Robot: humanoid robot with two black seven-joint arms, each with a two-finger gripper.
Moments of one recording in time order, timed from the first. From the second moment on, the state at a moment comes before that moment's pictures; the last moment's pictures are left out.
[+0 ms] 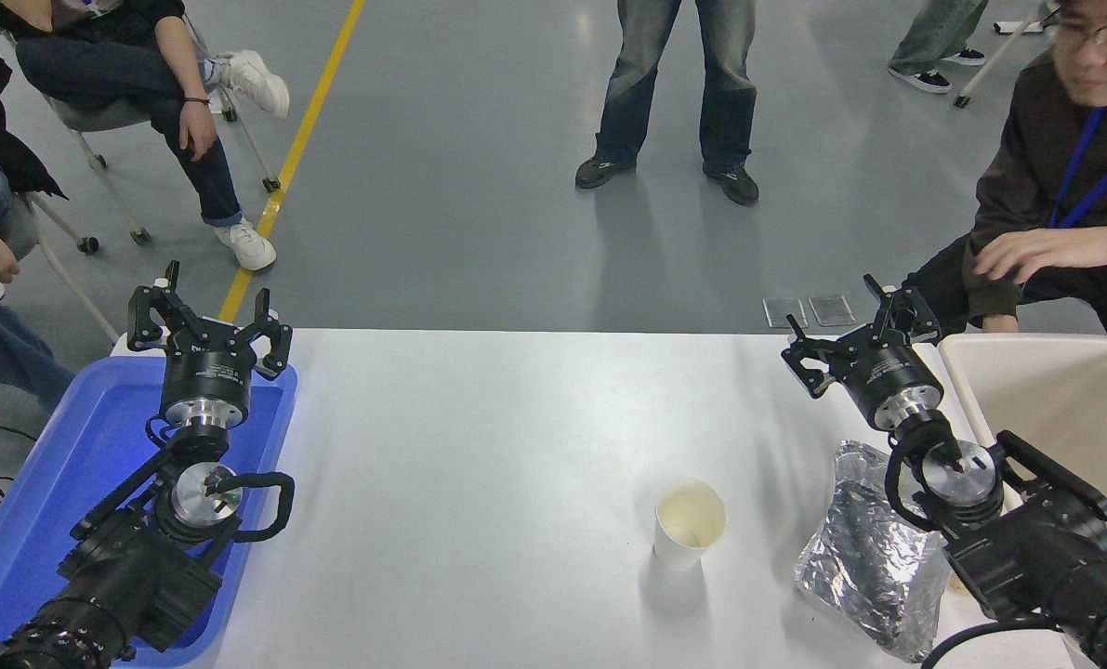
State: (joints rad) left arm -0.54 0.16 -1.09 -0.55 0.03 -0.40 -0.56; right arm 0.57 -0.24 0.82 0.57 0.34 0.40 0.11
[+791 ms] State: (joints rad) left arm -0.54 0.16 -1.09 -0.55 0.03 -0.40 -0.56; right arm 0.66 -0.32 0.81 0.69 -0.06 0.39 0.09
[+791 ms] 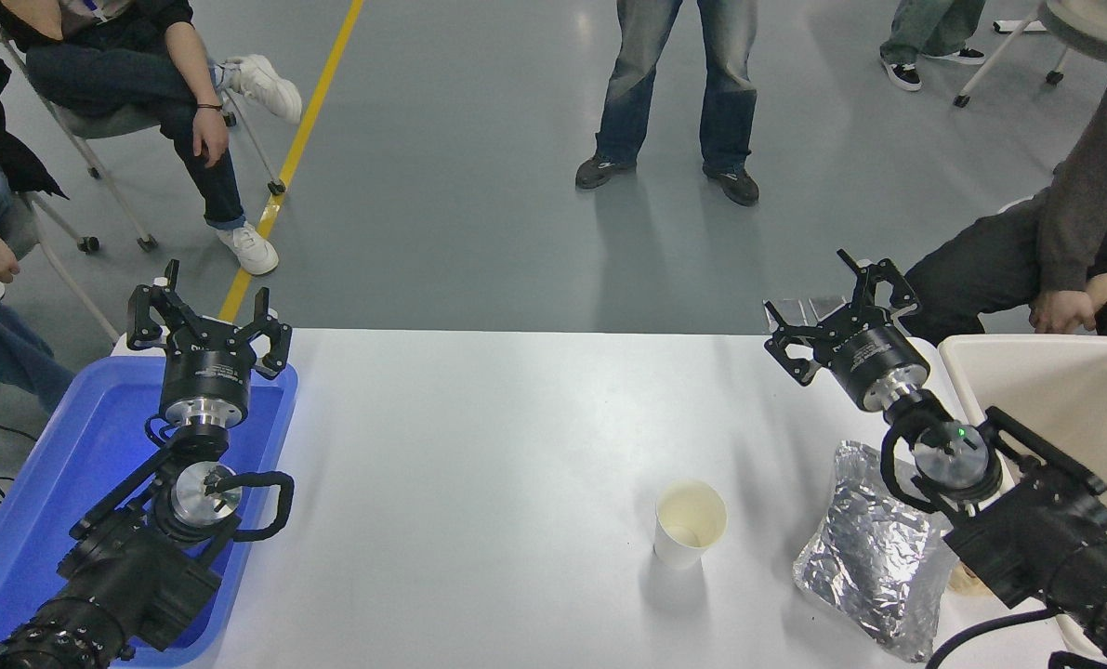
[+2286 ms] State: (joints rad) left arm -0.54 0.16 -1.09 -0.55 0.03 -0.40 -0.56; right arm 2.41 -0.31 -1.20 1.52 -0.21 0.75 0.03
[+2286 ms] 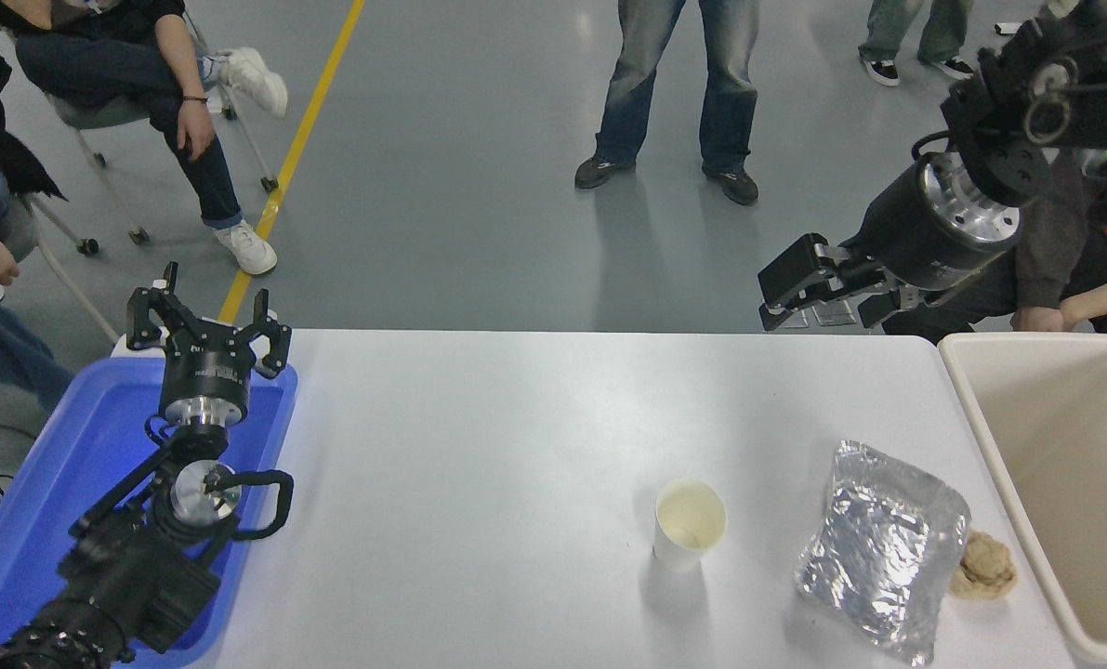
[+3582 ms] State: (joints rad) left arm -0.54 0.16 -1.09 -0.55 0.03 -0.40 -0.56; right arm 2.01 -0.02 -1.05 1.29 0.00 0.70 0.03
